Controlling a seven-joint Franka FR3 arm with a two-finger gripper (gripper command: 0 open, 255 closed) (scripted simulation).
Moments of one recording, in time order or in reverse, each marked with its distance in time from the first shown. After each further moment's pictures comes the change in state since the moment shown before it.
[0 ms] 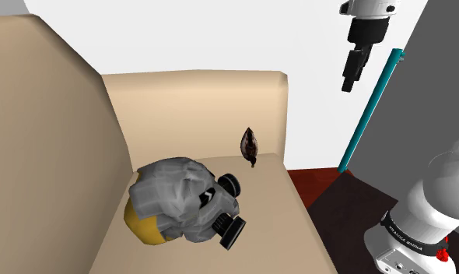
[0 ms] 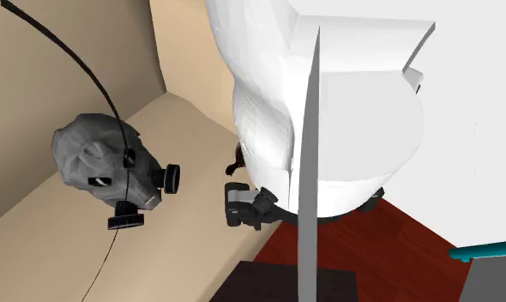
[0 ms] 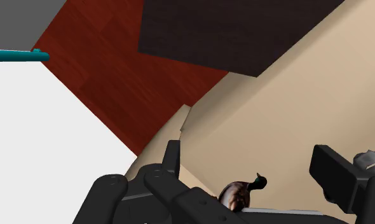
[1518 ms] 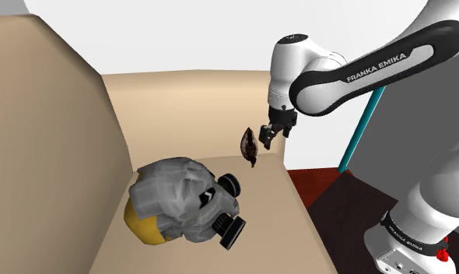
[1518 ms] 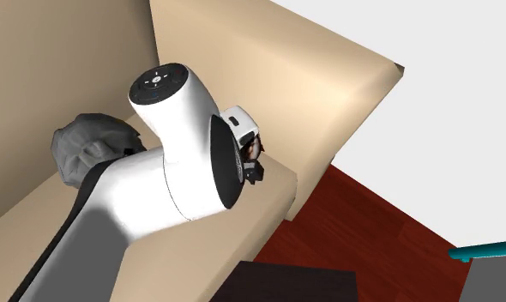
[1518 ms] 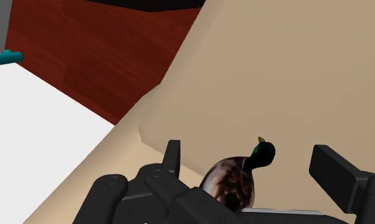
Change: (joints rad) arm -0.072 0.453 0.354 -0.231 -0.004 0.766 0.567
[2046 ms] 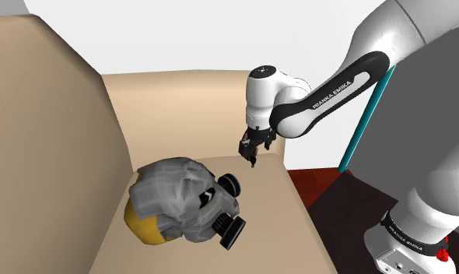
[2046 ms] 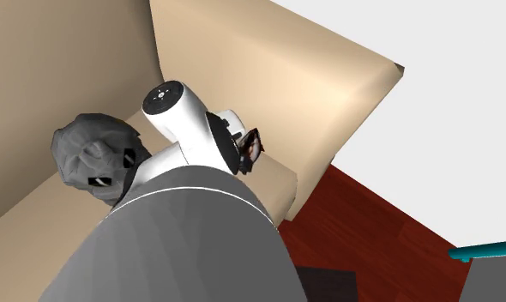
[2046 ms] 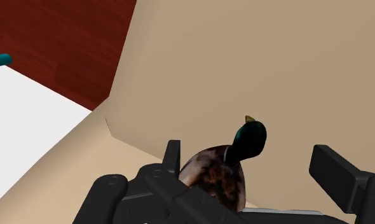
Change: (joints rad) arm -0.078 0.335 0.100 0.109 -0.272 0.189 0.348
